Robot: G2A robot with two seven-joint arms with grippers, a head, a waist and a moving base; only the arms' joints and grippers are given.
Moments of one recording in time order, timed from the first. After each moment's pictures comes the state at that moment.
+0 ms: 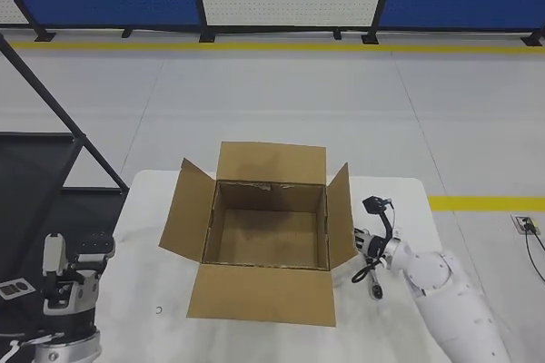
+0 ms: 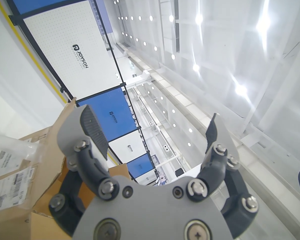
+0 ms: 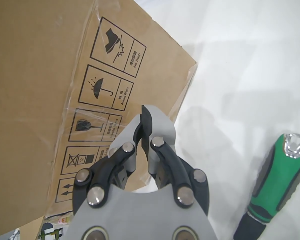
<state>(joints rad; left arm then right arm) 1.67 -1.28 -1.76 -2.21 -0.16 -0.30 0.09 -0.75 -1.24 1.25 -1.03 -0.37 -0.45 0.71</state>
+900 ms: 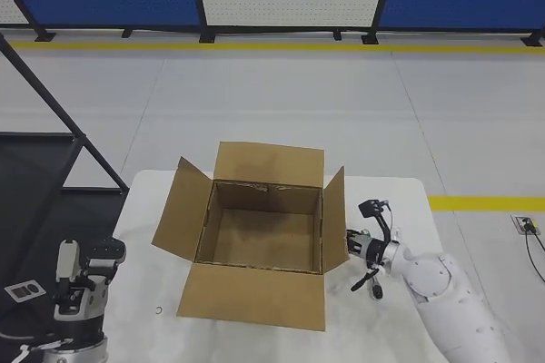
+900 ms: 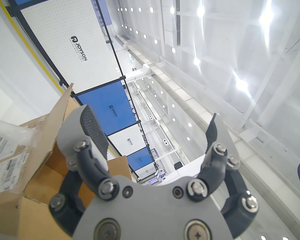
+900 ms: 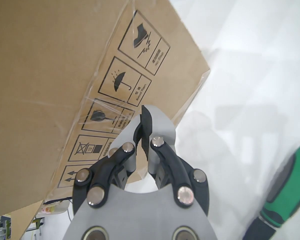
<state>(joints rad) 1.71 -1.29 -1.75 -2.22 -0.14 -0.33 0.05 -0.82 -1.21 1.28 -1.18 -0.47 -0.48 0.67</state>
